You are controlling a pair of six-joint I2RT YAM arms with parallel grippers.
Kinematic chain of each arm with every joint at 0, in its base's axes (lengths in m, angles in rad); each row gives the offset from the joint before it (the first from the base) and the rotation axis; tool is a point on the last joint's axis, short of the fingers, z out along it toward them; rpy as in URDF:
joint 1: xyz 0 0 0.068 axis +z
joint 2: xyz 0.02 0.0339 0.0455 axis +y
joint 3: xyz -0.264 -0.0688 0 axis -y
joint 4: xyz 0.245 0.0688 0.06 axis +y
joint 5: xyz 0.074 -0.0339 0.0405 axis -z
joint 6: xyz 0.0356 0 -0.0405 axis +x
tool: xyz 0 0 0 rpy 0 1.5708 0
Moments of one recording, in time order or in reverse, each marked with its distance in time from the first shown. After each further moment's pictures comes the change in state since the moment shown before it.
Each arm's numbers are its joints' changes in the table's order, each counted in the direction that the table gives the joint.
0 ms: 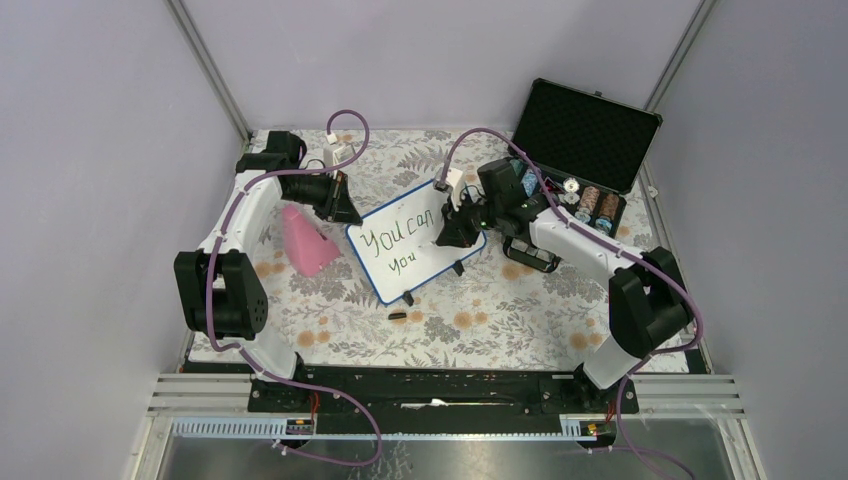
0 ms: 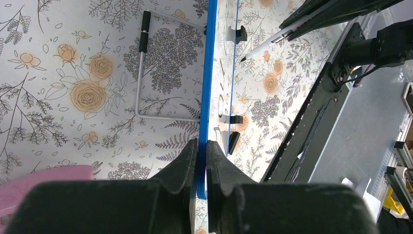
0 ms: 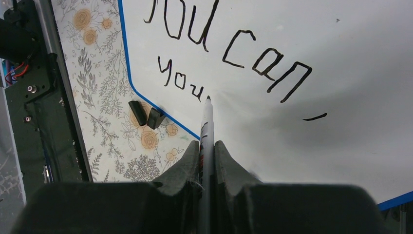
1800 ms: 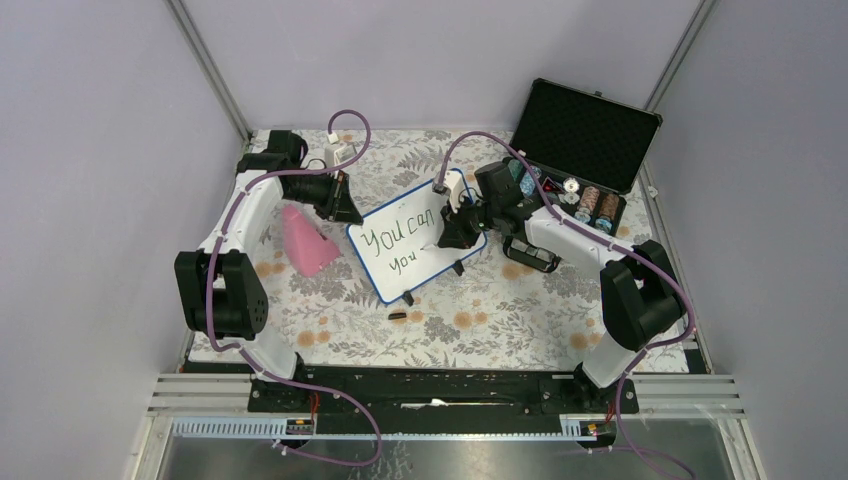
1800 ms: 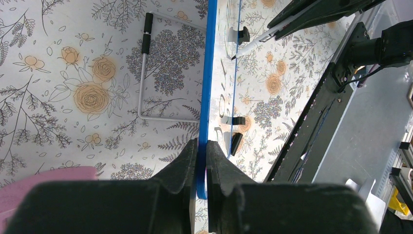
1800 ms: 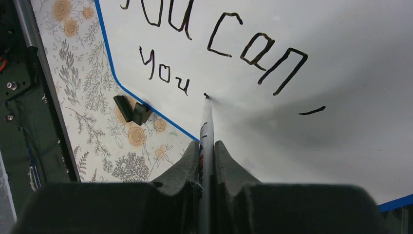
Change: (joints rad) left arm -0.007 0.000 0.000 -0.013 -0.011 -0.003; right arm -0.006 0.053 0.004 0.005 0.034 -0.016
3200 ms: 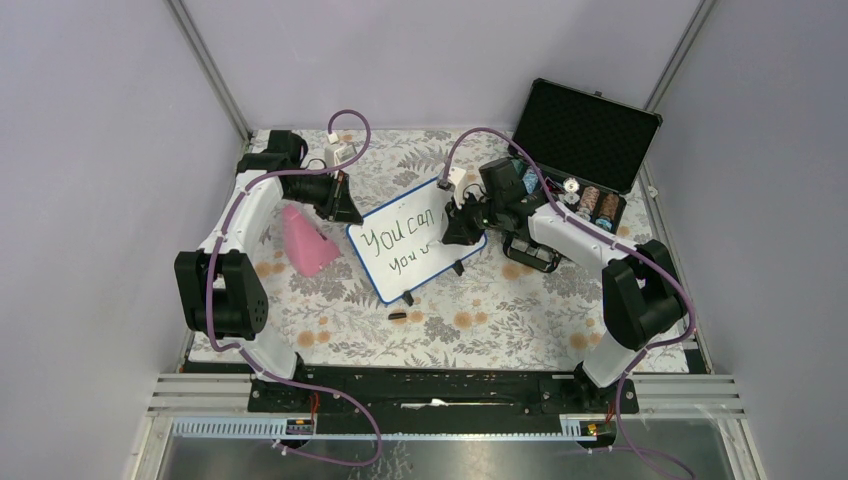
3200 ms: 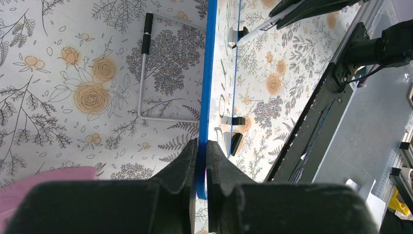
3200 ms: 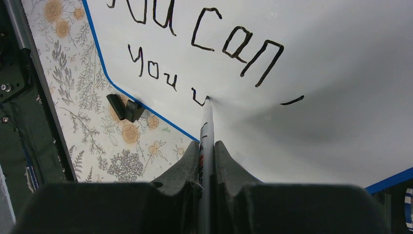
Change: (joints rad) left arm 0.000 0.000 0.000 -0.001 0.000 0.000; right arm -0.027 0.000 0.013 0.034 0.003 -0.010
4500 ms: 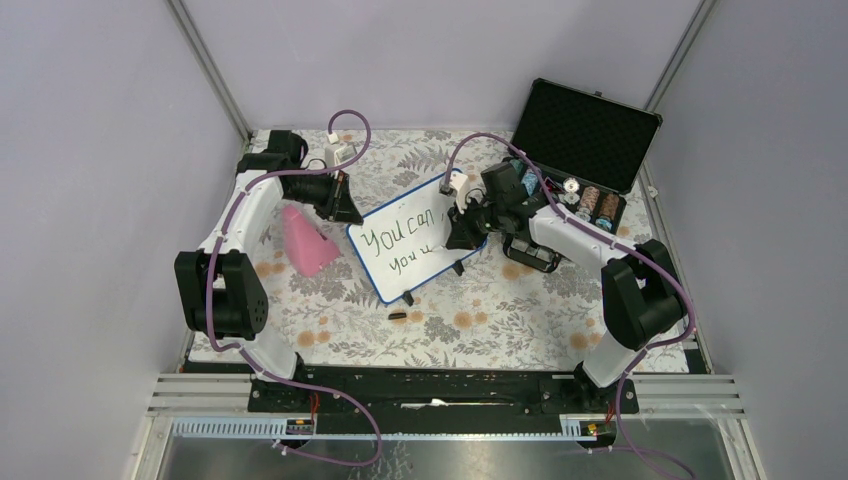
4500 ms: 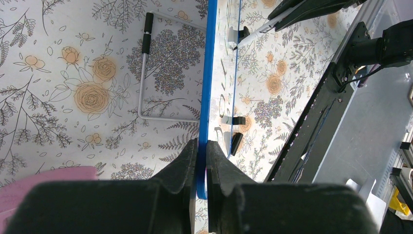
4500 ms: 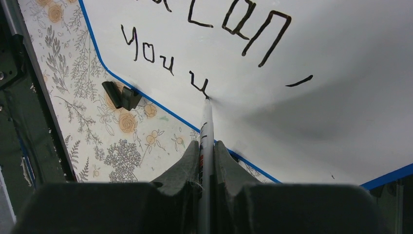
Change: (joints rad) left arm -0.001 0.000 0.000 0.000 -0.003 0.000; right arm -0.006 0.000 -0.024 0.013 -0.002 -0.027
